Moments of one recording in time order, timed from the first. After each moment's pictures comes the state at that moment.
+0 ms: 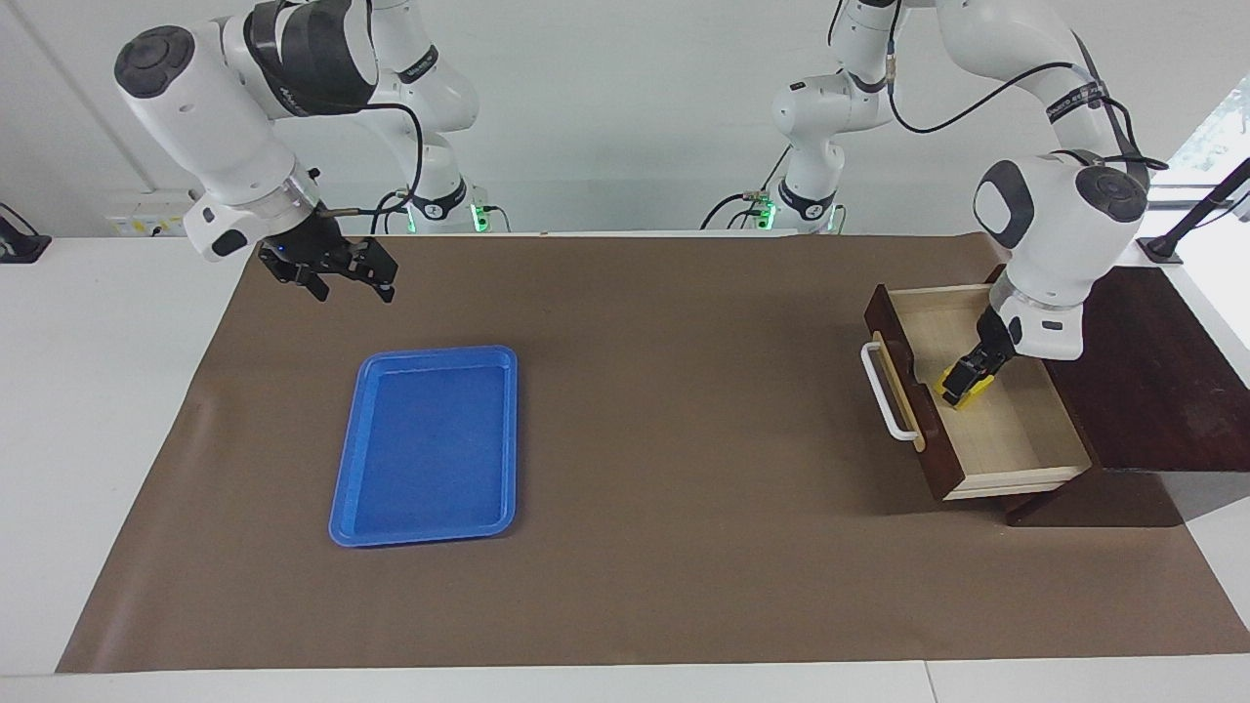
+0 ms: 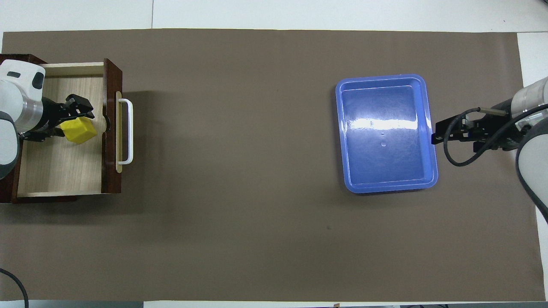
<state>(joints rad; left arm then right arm) 0.11 0.13 -0.09 -1.90 0.04 2.11 -0.49 -0.07 -0.01 0.08 -1.78 0.19 1.66 0.24</state>
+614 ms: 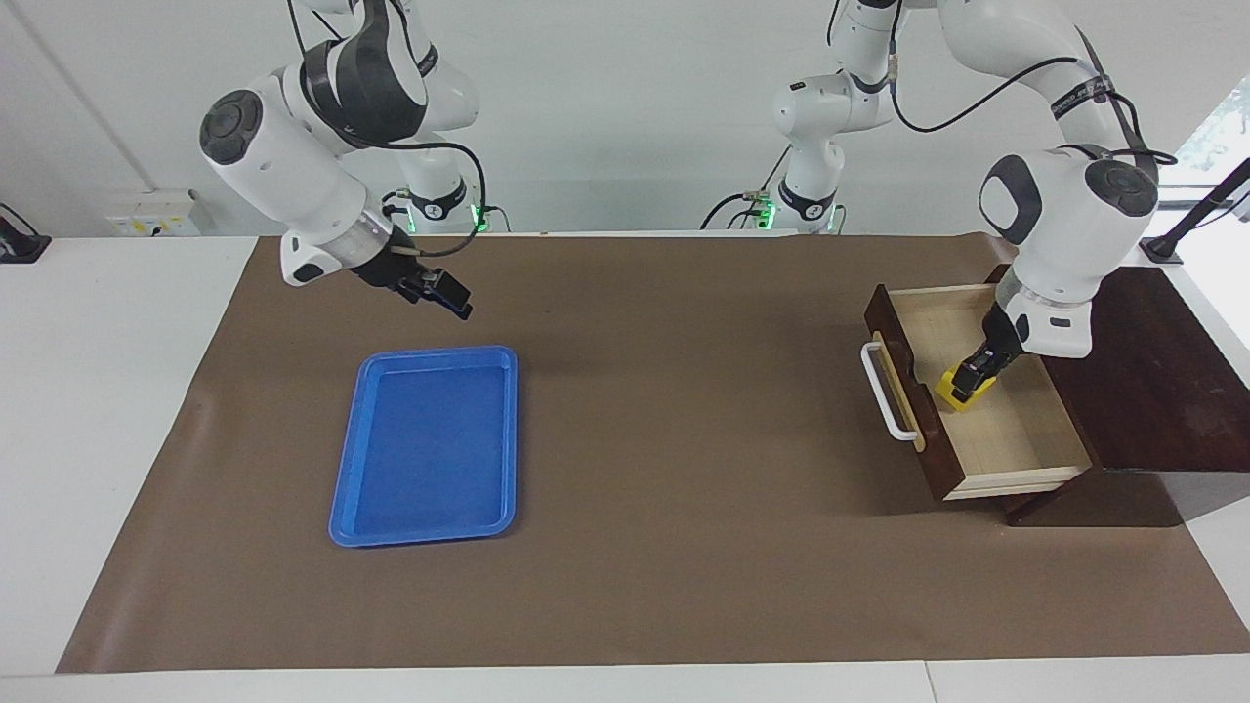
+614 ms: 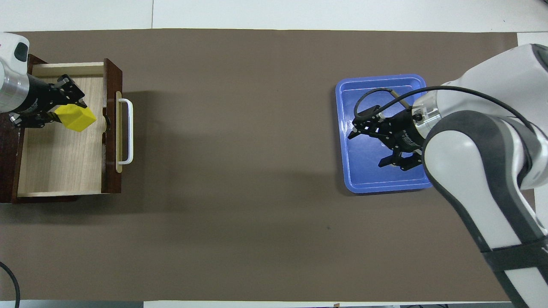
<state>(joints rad) 0.04 0.16 -0.10 -1.65 0.03 1.85 -0.71 0.12 0.10 0.09 -1.82 0.44 1.81 0.80</state>
